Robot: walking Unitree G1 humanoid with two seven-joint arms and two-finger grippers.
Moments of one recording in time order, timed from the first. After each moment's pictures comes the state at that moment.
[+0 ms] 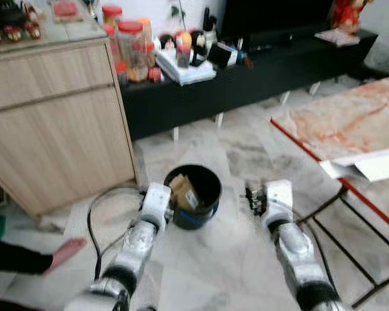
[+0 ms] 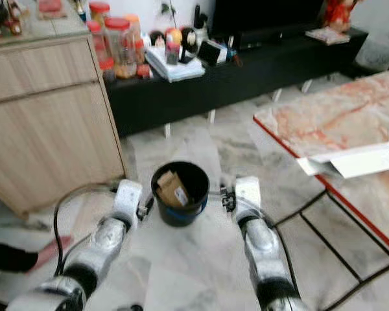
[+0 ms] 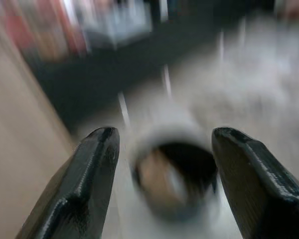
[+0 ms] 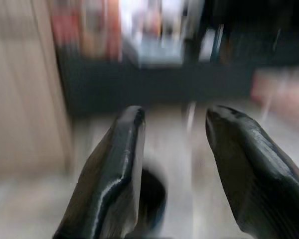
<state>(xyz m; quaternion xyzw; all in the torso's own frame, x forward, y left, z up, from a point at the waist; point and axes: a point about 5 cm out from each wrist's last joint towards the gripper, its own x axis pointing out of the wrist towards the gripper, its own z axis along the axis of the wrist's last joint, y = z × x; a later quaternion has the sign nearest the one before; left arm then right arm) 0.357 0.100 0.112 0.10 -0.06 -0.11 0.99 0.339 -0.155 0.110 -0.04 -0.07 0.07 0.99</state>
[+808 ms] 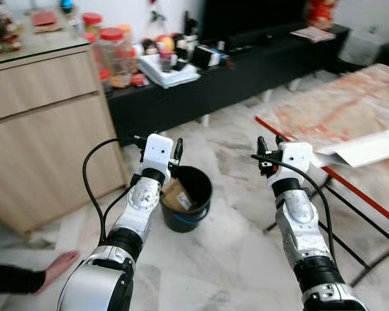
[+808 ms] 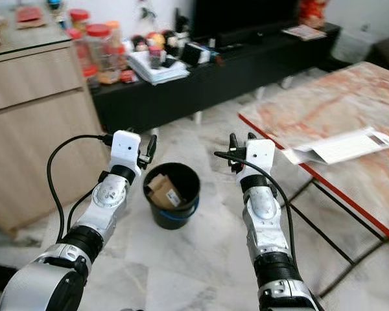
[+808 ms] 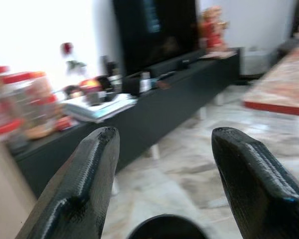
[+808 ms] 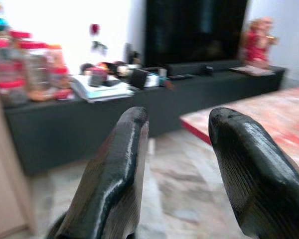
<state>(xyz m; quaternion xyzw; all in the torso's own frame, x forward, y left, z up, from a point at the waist) 0.366 0.096 0.143 0.09 -0.13 -0.10 0.98 0.342 -0.162 0.128 -0.01 -0.08 0.02 1.00</state>
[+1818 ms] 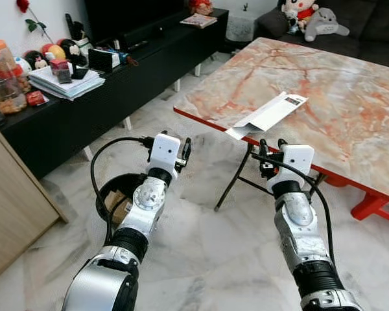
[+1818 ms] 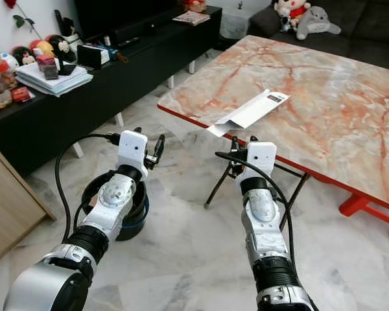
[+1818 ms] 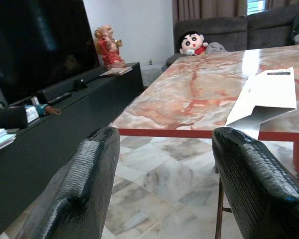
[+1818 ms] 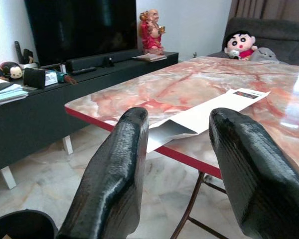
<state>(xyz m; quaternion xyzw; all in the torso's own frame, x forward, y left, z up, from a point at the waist) 0.365 0.086 0.145 0.08 -0.13 -0.12 0.98 0.338 -0.159 0.127 0.00 -0.07 0.01 1.00</state>
